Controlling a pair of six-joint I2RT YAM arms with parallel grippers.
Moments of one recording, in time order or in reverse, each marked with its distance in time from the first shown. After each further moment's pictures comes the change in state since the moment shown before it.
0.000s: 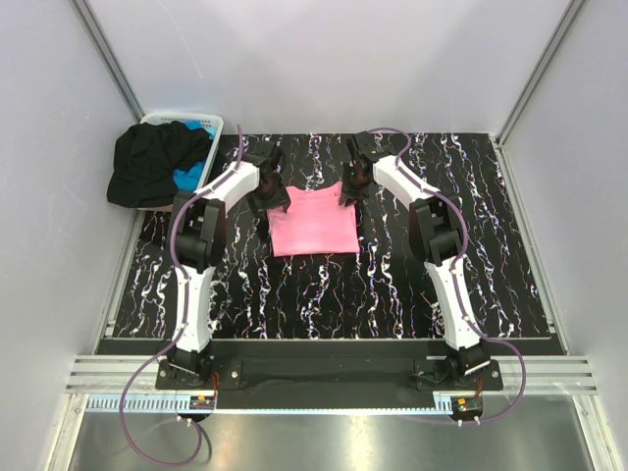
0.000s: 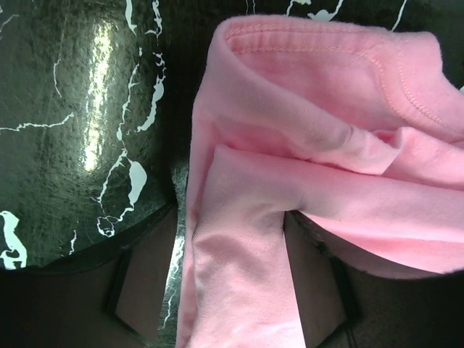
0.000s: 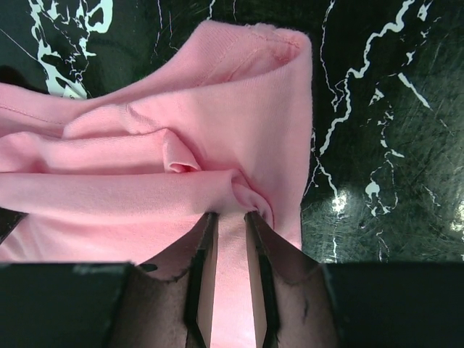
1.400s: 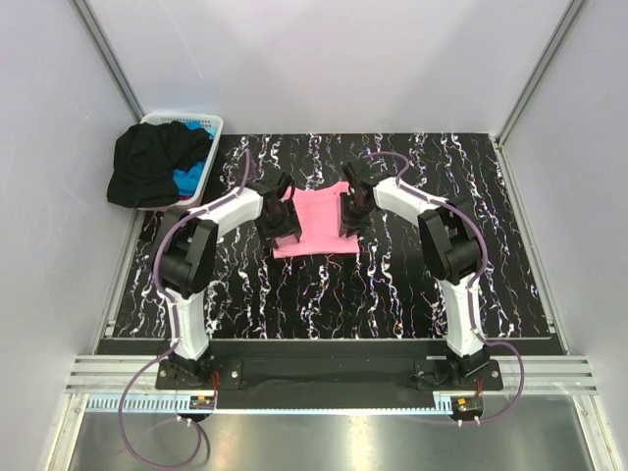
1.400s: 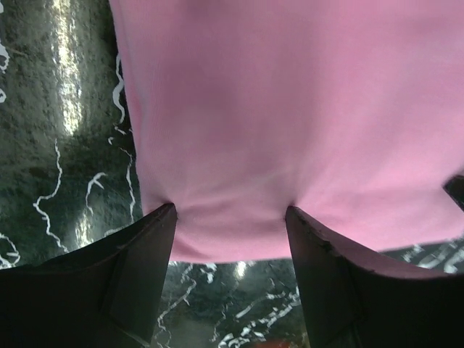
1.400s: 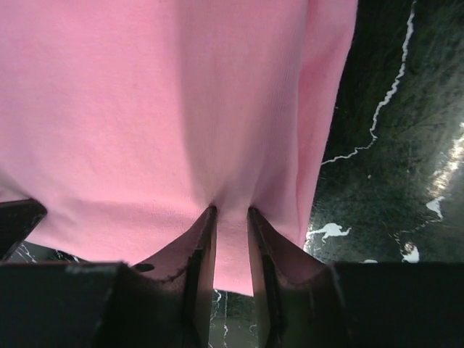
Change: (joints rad) left arm -0.126 -0.290 -0.424 0.136 0.124 -0.030; right arm 0.090 -0.308 -0.508 0.114 -0.022 -0.013
